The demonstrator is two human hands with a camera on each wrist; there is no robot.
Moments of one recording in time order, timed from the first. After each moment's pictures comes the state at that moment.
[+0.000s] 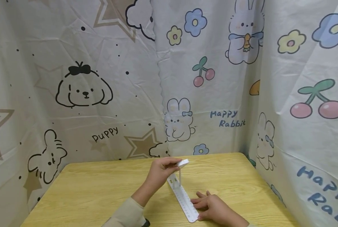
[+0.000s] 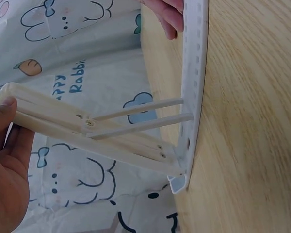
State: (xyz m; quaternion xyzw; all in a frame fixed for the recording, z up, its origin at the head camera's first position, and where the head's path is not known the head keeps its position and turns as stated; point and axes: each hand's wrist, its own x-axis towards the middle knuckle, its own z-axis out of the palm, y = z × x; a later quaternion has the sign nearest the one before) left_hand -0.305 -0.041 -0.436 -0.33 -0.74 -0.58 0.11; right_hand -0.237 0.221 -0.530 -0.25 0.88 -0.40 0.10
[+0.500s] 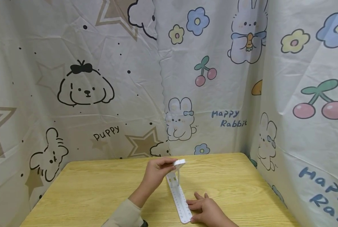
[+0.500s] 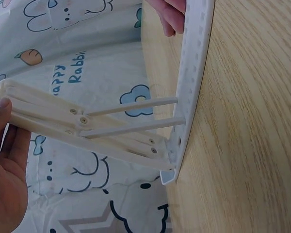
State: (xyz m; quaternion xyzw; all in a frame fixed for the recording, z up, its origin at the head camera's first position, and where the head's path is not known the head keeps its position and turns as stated) left_hand -0.305 -0.055 -0.444 -0.29 -0.71 -0.63 0.12; right_hand -0.224 0.191 -0.536 -0.23 0.88 -0.42 0.06
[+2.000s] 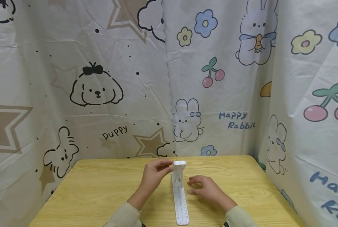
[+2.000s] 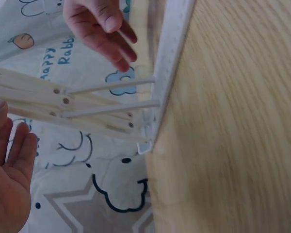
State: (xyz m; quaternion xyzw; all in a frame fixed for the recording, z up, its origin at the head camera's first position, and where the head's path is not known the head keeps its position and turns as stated) left_hand -0.301 -0.085 -0.455 -0.22 -0.71 -0.66 0.11; right_hand -0.293 0.177 -0.511 -0.21 0.89 -0.40 0.01
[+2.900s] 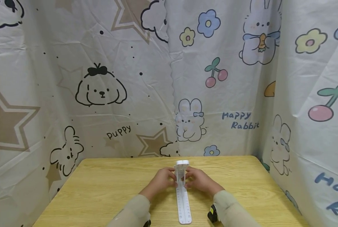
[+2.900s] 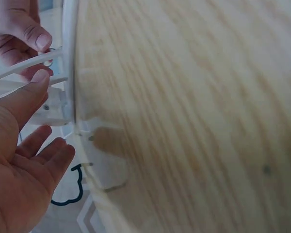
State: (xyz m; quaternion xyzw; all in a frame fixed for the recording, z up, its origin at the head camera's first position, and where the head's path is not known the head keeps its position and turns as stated) left_hand -0.347 -0.080 -0.515 -0.25 -0.90 -0.35 0.01; right_hand -0.348 0.151 -0.521 -0.29 0.88 -0.39 0.02
